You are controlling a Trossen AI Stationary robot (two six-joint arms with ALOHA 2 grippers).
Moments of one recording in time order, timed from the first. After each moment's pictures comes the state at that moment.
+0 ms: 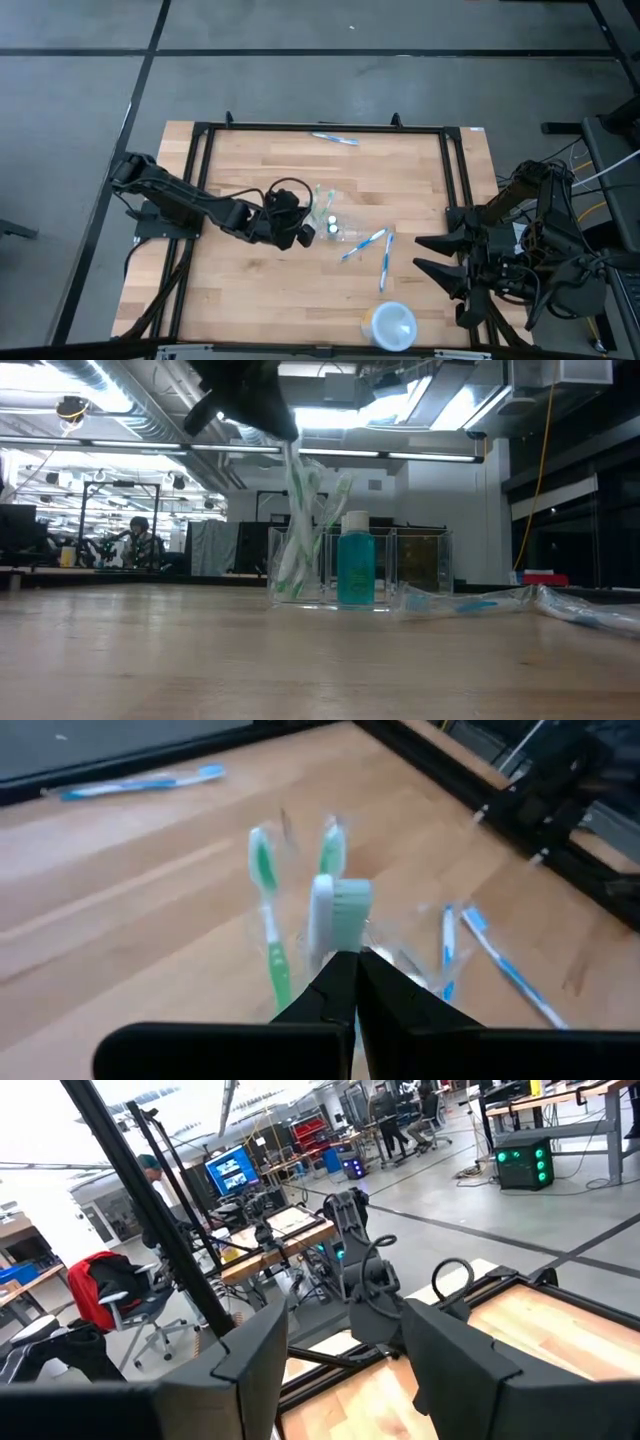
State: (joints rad) left arm -0.32 1.52 1.10 -0.39 -0.77 -0.97; right arm 1.05 1.48 1.82 -0.45 1.29 0.51
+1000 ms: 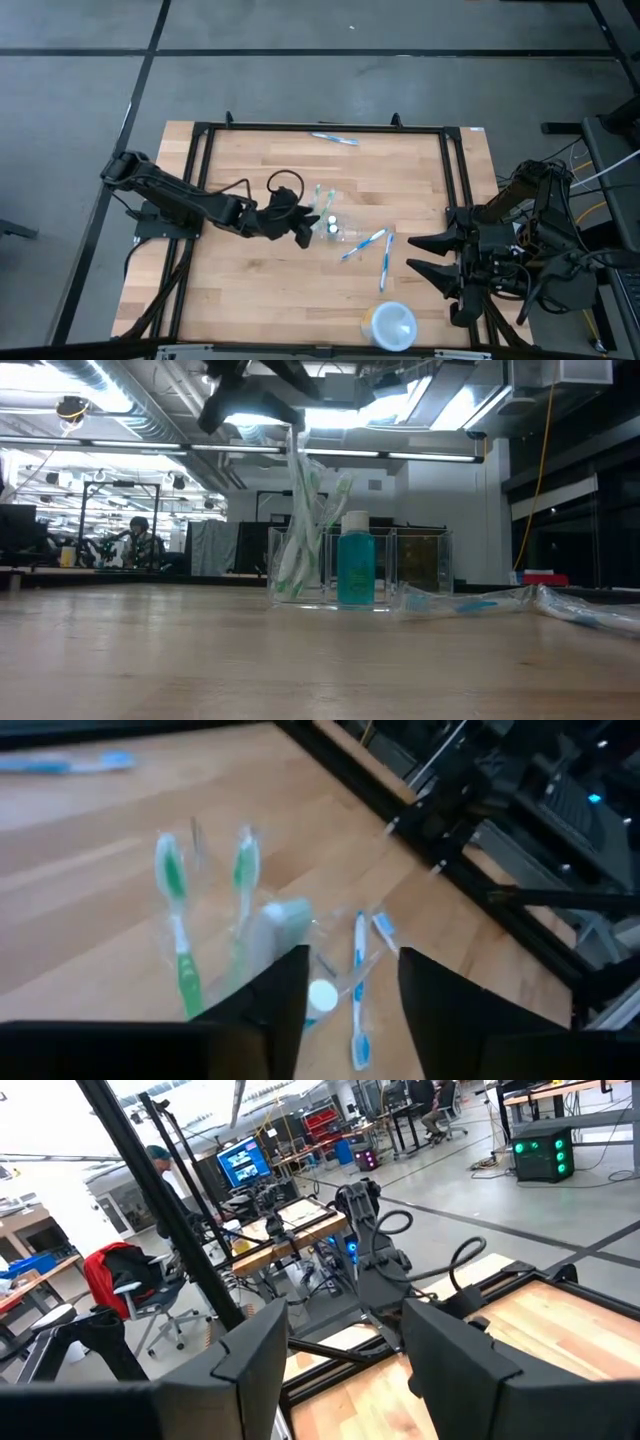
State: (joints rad) left arm -0.29 1.44 1.01 -0.14 -0.62 -0.90; right arm 1.01 1.48 1.82 -0.44 1.21 0.51
